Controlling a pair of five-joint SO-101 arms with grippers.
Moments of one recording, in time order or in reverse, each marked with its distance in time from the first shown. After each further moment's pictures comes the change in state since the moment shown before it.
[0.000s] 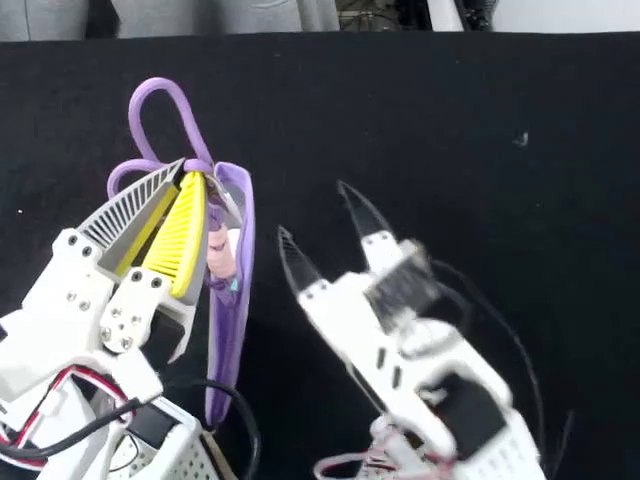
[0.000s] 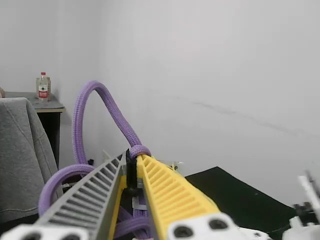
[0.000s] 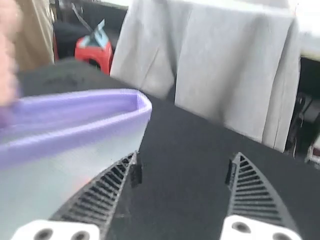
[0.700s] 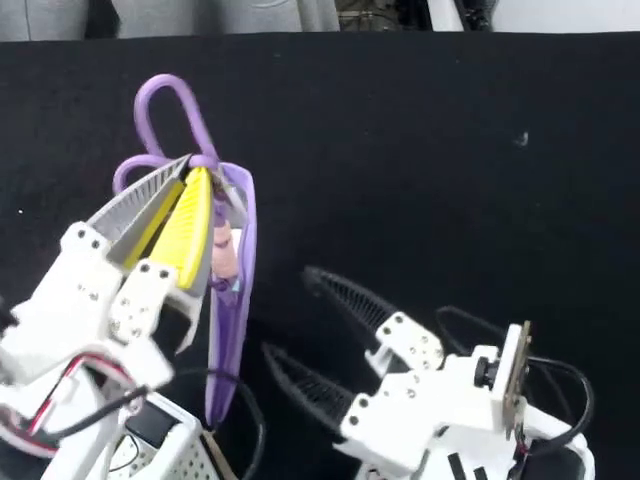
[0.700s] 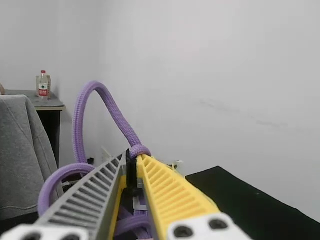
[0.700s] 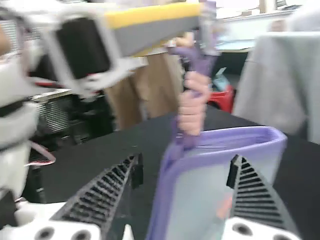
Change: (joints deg) left arm -0.9 0.0 4.0 -3.3 0.4; right arm -27.8 -10.9 -12.7 15.6 -15.9
